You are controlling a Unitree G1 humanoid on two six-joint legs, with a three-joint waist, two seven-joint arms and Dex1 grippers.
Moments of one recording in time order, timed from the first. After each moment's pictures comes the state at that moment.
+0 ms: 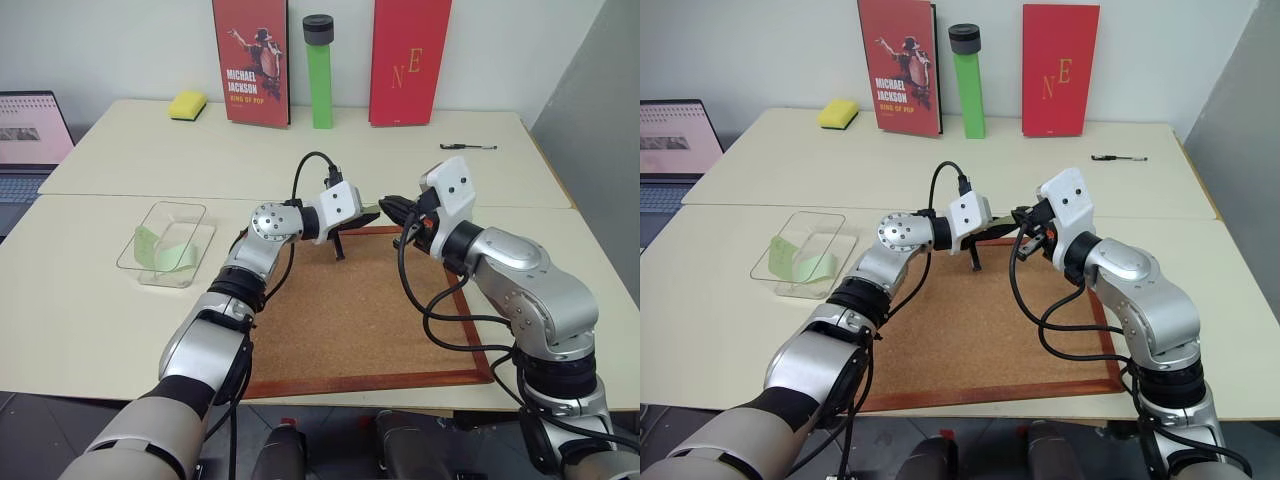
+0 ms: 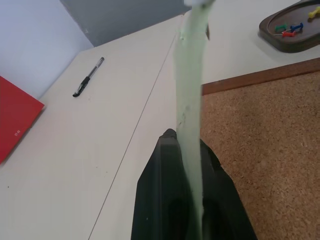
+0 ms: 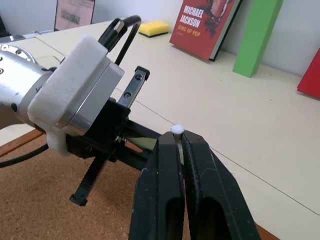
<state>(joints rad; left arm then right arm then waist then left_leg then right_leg) -1.00 0.26 -0.23 0.87 0.05 -0.35 -0.92 -0.58 -0.34 0.04 -0.47 0.34 0.91 0.38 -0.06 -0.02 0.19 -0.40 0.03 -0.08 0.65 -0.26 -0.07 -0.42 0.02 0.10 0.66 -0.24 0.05</state>
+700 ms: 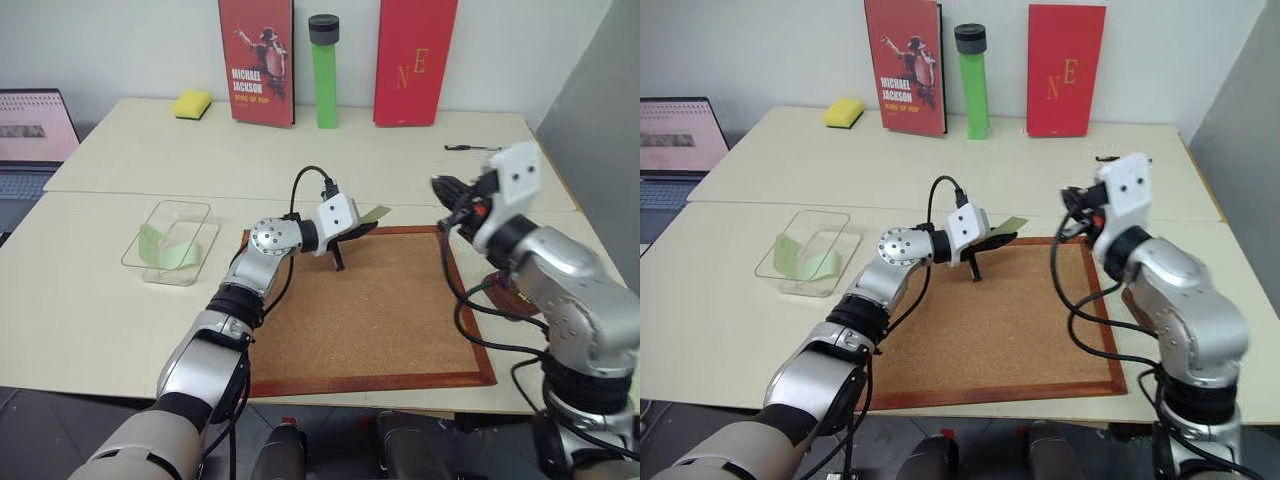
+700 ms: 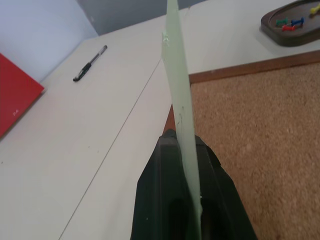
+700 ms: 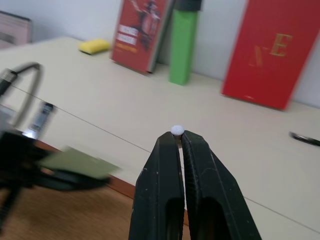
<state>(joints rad) -0.87 0.27 -0.23 0.70 0.04 -0.26 -0.89 -0.42 -0.49 -0.17 -0.63 0.37 0.97 0.31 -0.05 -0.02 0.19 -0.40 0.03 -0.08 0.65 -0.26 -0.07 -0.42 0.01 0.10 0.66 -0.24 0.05</state>
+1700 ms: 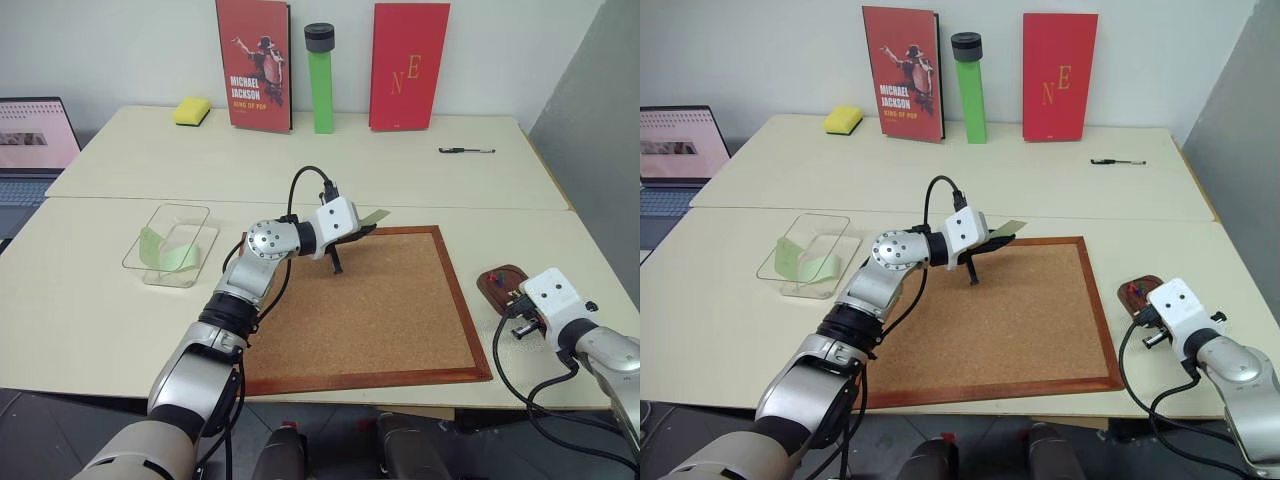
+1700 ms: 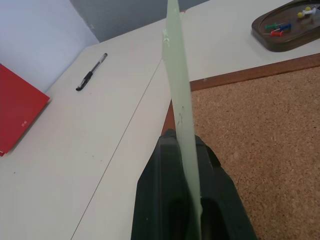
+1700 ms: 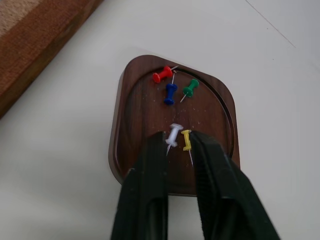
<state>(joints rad) -0.82 0.29 -0.24 0.54 0.07 -0.18 -0.87 0.11 -0.77 -0.16 -0.45 0.08 0.68 0.40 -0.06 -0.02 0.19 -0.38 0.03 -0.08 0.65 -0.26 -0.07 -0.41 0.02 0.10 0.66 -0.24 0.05</state>
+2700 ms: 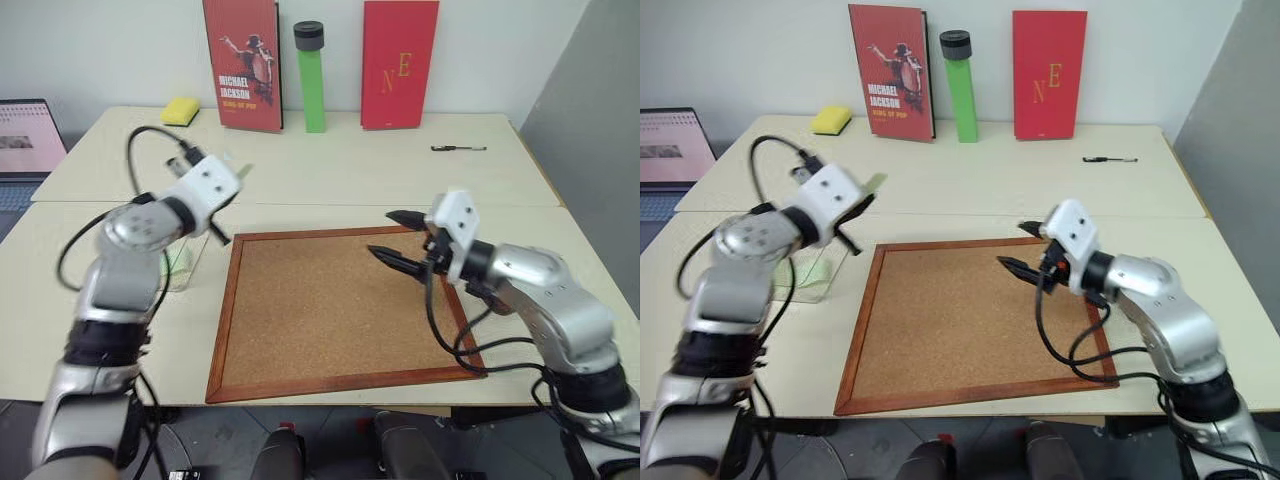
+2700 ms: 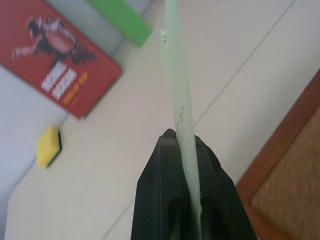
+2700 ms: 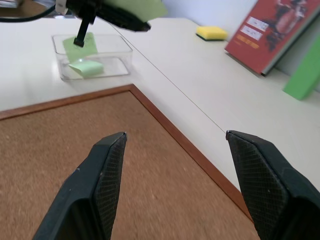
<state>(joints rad) -0.52 0.77 0.05 -0.03 0.17 0.46 -0.69 -0.55 -0.49 0.16 -0.35 0.34 0.57 0.71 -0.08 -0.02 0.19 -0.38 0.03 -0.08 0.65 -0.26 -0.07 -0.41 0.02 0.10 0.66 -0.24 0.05</state>
